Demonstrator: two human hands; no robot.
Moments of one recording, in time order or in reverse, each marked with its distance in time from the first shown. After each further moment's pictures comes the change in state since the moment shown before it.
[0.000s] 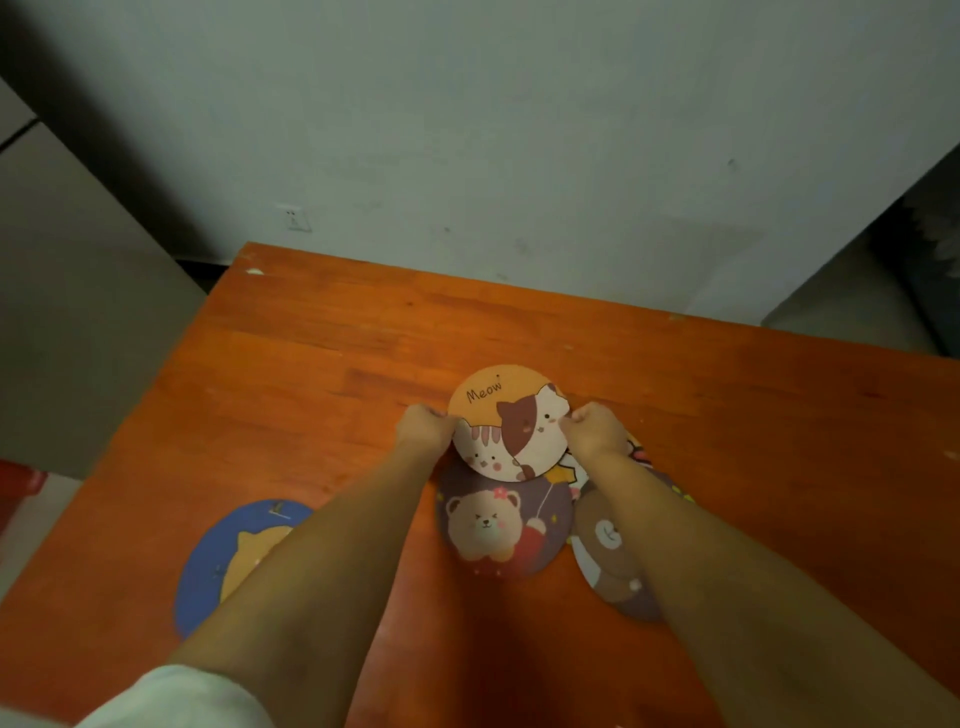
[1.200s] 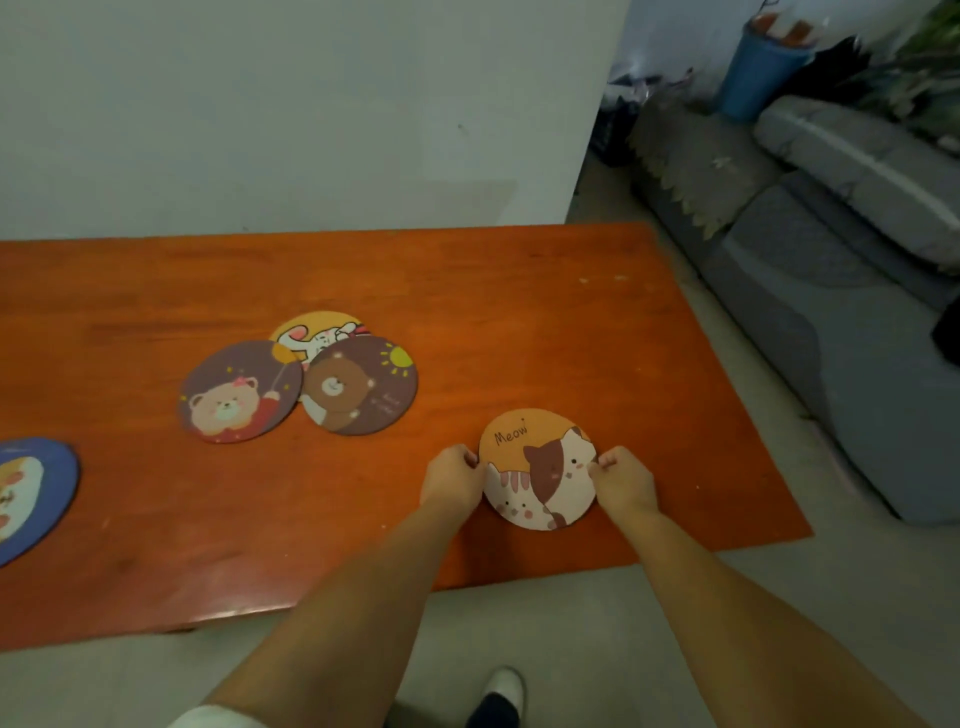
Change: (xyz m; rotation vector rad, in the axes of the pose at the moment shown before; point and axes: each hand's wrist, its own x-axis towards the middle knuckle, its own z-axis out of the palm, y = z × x) left_hand -0.317 -0.027 0.282 0.247 -0.288 0.354; right_hand -0.188 0.397 -0.143 0.162 0.267 0.265
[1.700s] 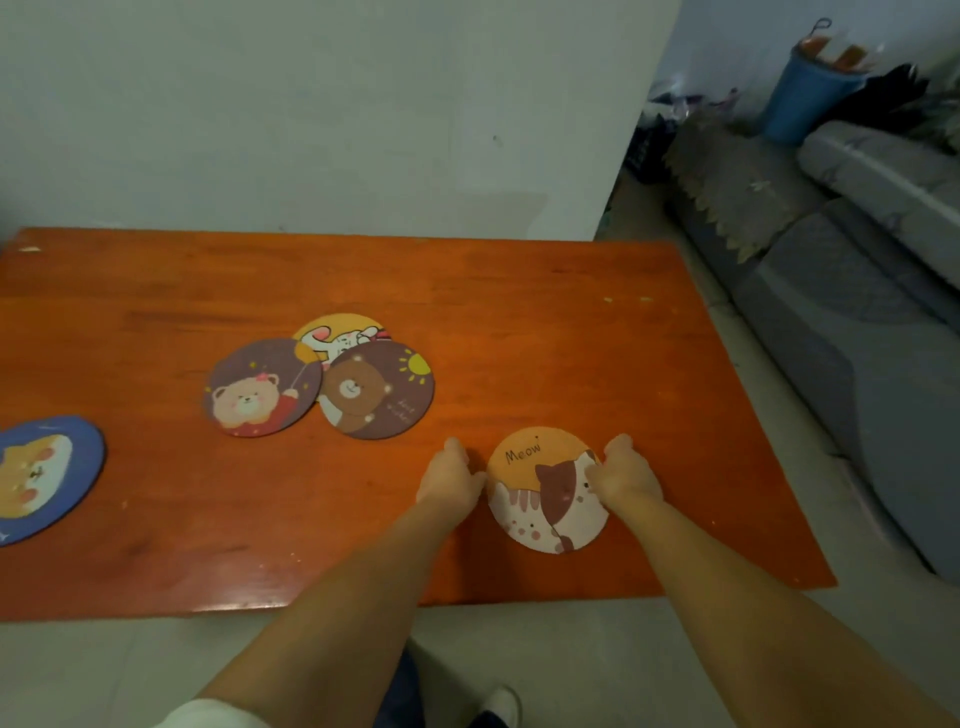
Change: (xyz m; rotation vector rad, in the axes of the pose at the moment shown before) left_hand 0.009 -0.002 -0.023 0.091 0.036 -0.017; right_hand 0.014 -0.049 -0.007 -0.240 -0.104 -0.030
